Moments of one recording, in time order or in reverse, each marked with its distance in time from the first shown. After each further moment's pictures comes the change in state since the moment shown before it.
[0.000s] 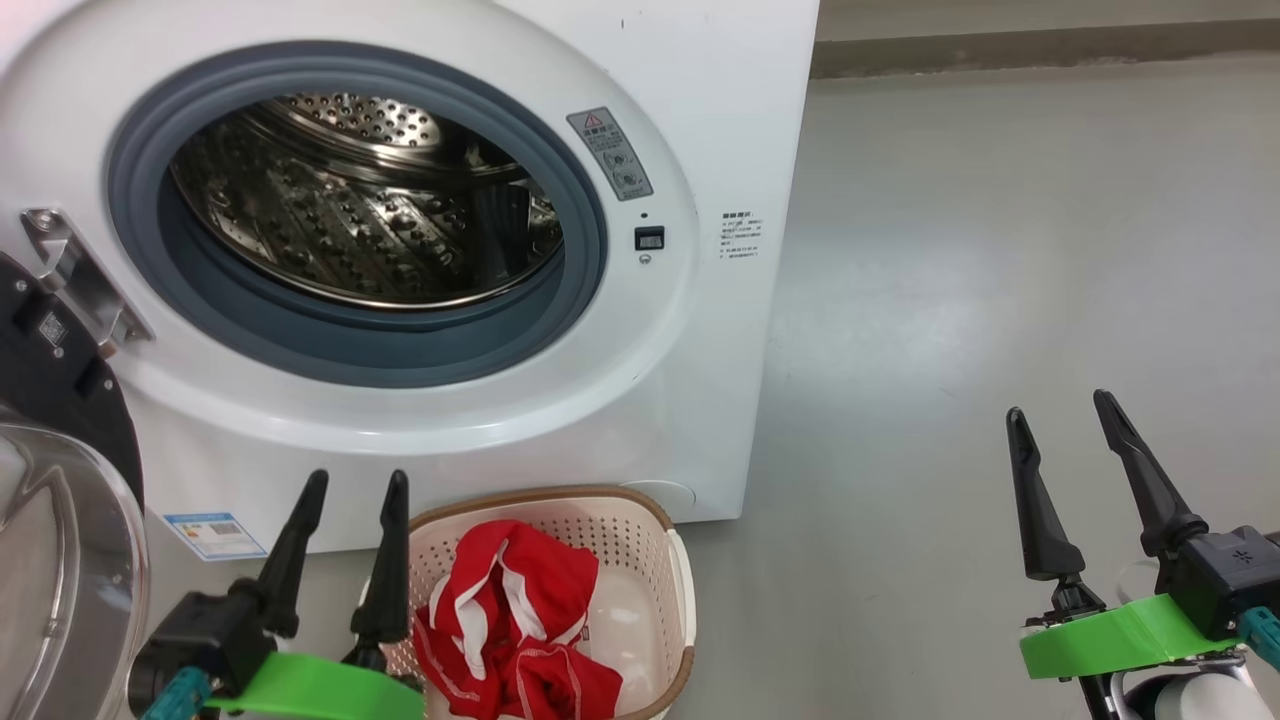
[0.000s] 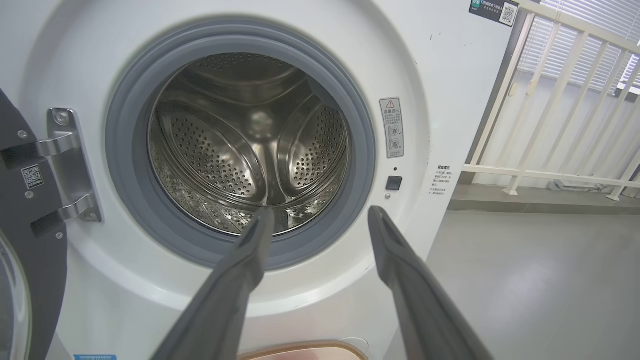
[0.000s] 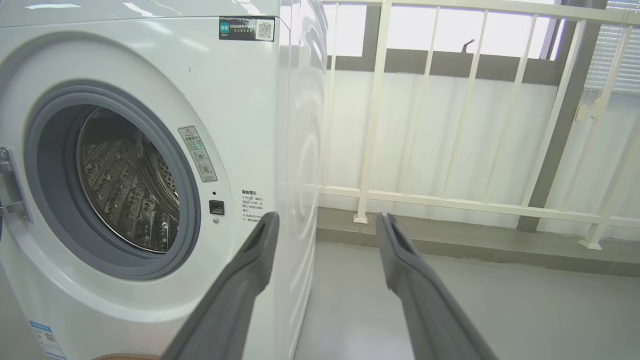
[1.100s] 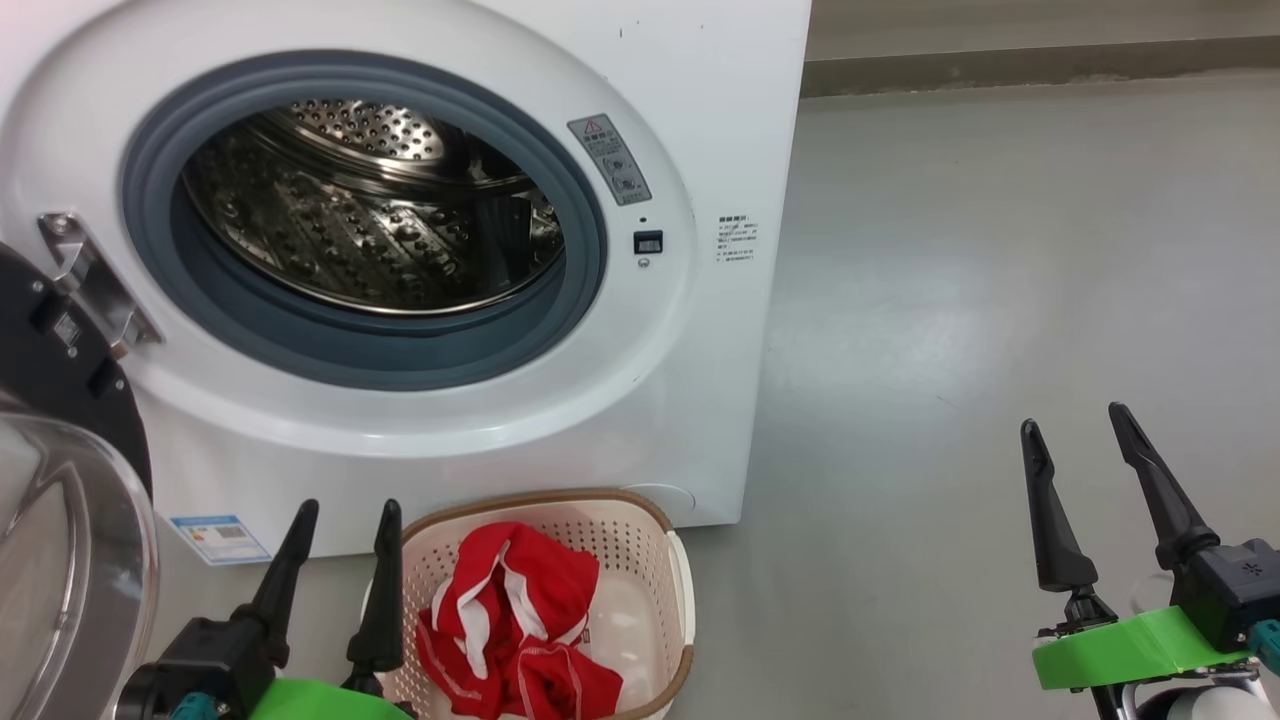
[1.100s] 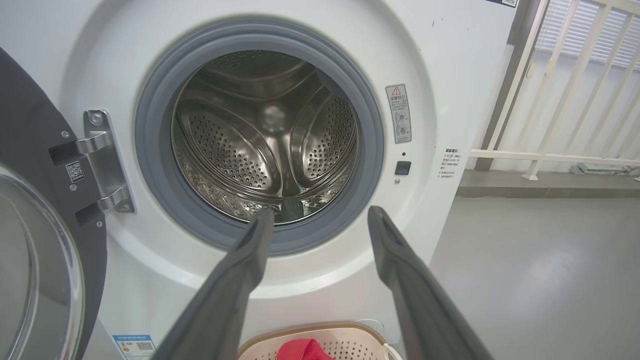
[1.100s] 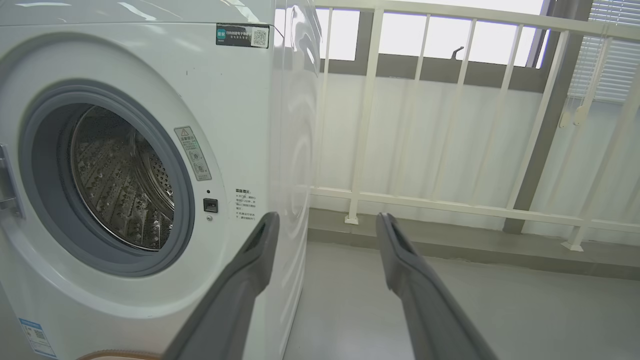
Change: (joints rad) left arm 0.063 0.030 -0.019 -0.055 0.028 0.067 0.028; right arm 0.024 0.002 -0.022 -0.007 -0.020 0.000 0.000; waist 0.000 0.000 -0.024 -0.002
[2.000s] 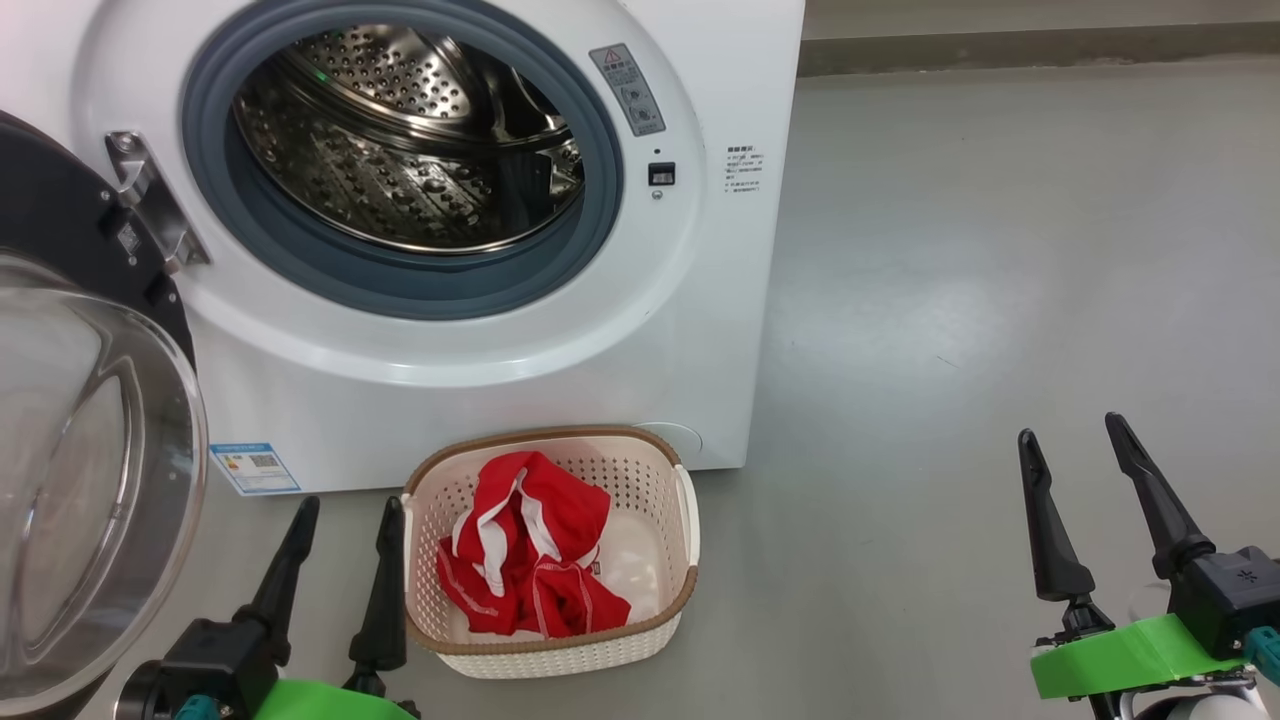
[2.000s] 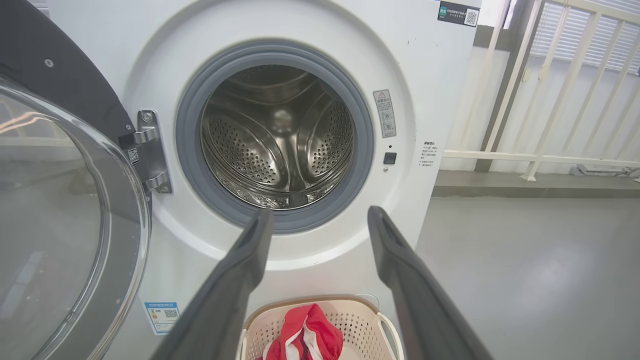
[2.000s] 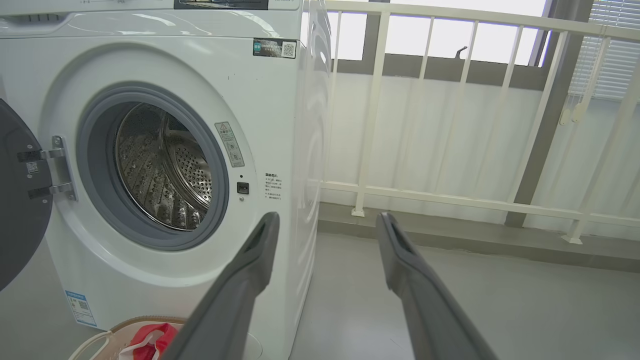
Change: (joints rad) left arm 0.000 0.010 -0.017 -0.012 0.000 0.017 -0.010; right arm 0.010 0.002 -0.002 0.005 0.000 0.000 0.000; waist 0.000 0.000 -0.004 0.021
